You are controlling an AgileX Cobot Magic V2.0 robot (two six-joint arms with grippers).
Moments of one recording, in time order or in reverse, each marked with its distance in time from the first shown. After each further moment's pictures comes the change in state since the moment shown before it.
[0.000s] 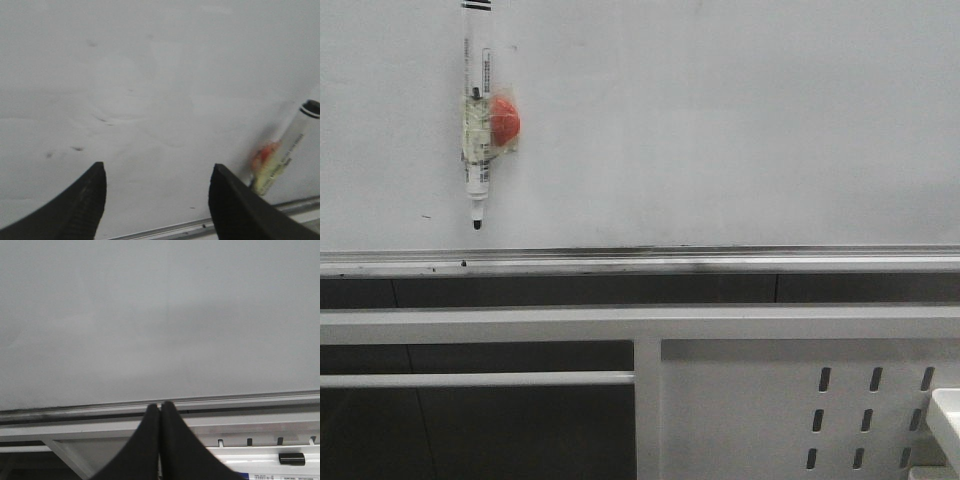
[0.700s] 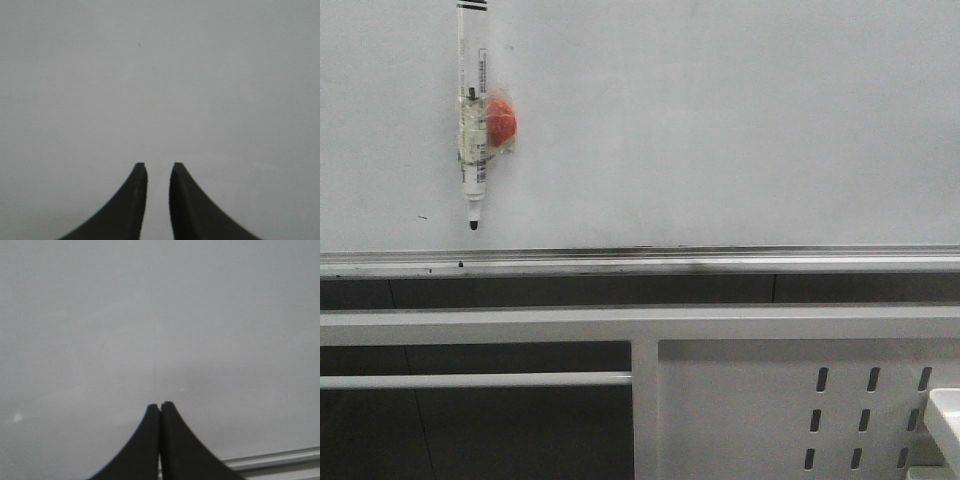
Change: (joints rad) left arm 0.368 -0.529 -0.002 -0.064 0.118 0.000; right arm -0.079 -0.095 -0.065 -0.054 -0.042 0.076
